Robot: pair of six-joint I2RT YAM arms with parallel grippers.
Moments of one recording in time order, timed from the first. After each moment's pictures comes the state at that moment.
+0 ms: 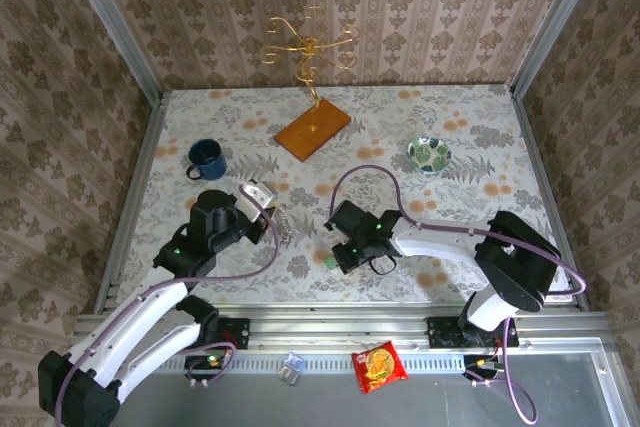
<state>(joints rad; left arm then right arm) -0.58 0.72 0.52 -0.23 0.15 0.24 0.92 1.58 0.88 -0.46 -0.10 0.42</state>
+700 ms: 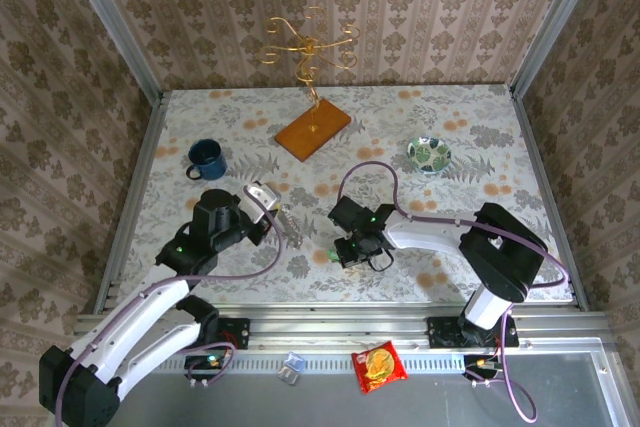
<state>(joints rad) -0.58 0.75 0.52 -0.23 0.18 0.28 0.88 1.66 0.92 -0.53 -0.09 0.55</state>
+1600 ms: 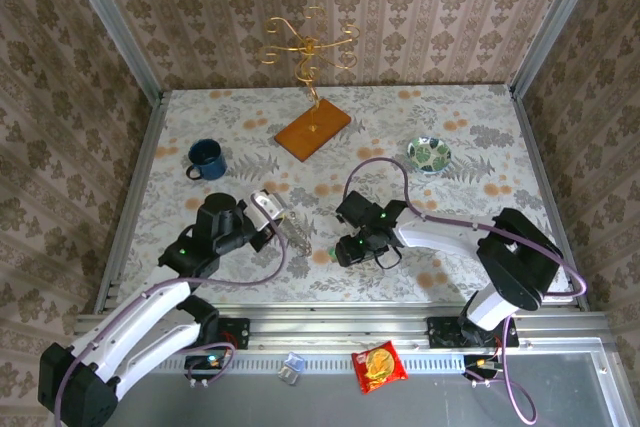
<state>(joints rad) -0.61 0.75 0.49 -0.22 0.23 0.36 0.83 1.56 0.90 -0.58 -0.14 0.50</state>
